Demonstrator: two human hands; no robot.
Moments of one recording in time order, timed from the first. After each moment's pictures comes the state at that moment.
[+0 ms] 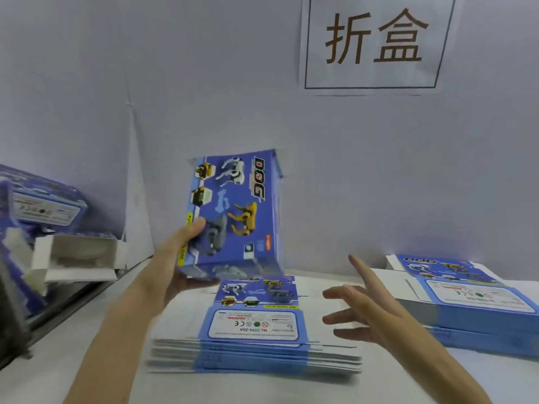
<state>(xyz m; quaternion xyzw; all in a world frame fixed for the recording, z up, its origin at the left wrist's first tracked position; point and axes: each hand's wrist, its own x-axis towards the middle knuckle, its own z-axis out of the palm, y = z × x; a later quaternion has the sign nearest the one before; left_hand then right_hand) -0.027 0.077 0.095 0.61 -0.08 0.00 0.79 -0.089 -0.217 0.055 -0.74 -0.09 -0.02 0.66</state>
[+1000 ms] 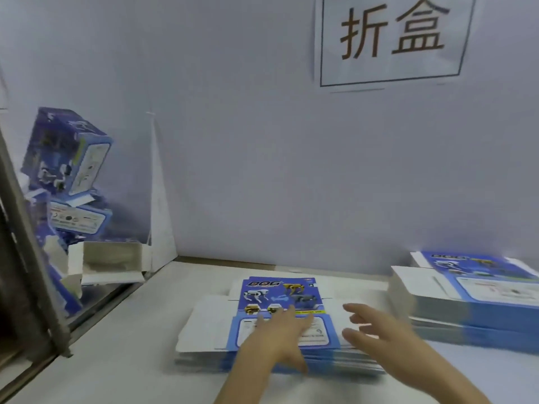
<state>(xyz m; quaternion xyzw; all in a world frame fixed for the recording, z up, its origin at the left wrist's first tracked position) -0.001 -0.018 -0.007 0.96 -0.22 -0.18 0.04 -0.076 -0.207 0.019 -0.92 -0.01 0.01 0.39</state>
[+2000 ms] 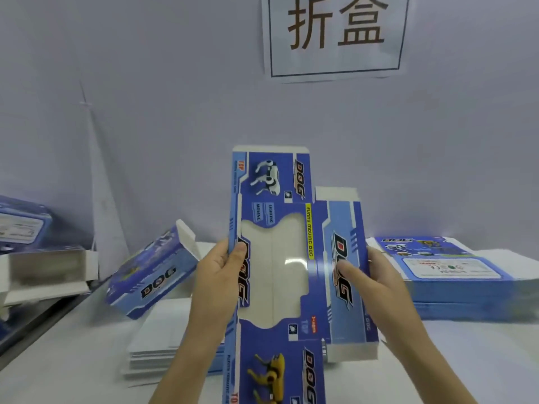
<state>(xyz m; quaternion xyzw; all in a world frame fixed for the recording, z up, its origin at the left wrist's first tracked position) -0.037 -0.023 0.061 0.65 -0.15 0.17 0.73 -0.080 -0.227 0.048 -0.70 0.04 -0.23 0.67</state>
